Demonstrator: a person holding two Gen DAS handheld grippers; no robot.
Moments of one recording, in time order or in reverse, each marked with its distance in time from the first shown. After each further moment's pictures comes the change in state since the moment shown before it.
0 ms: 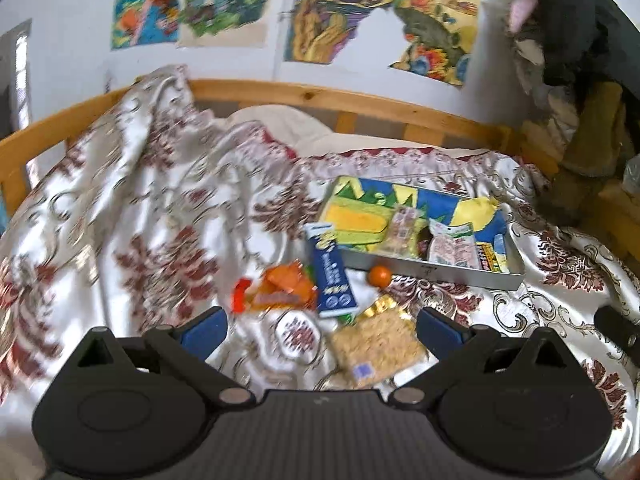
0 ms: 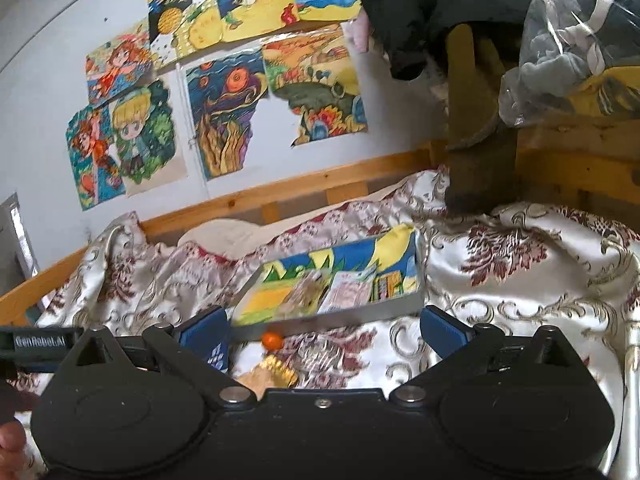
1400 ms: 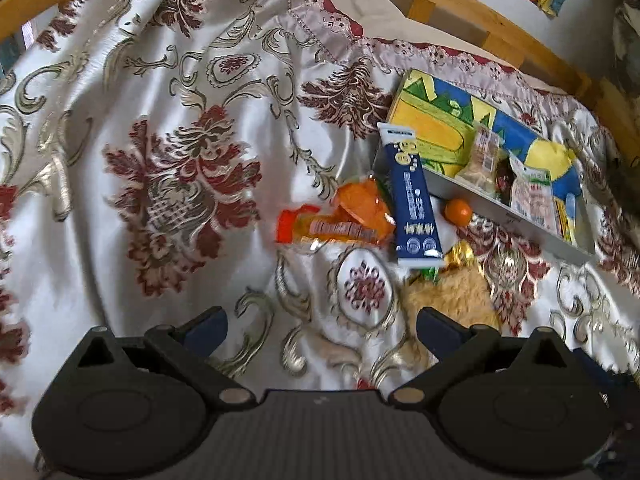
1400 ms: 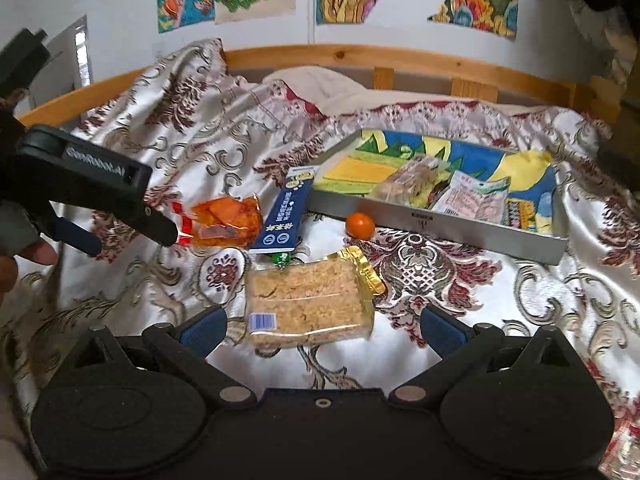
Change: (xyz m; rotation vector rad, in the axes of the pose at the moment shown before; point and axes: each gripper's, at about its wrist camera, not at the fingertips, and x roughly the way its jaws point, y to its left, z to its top) left arm 0.115 0.066 0.025 -0.152 0.401 0.002; right arm 0.127 0.079 -0.051 -0.337 0.386 0.168
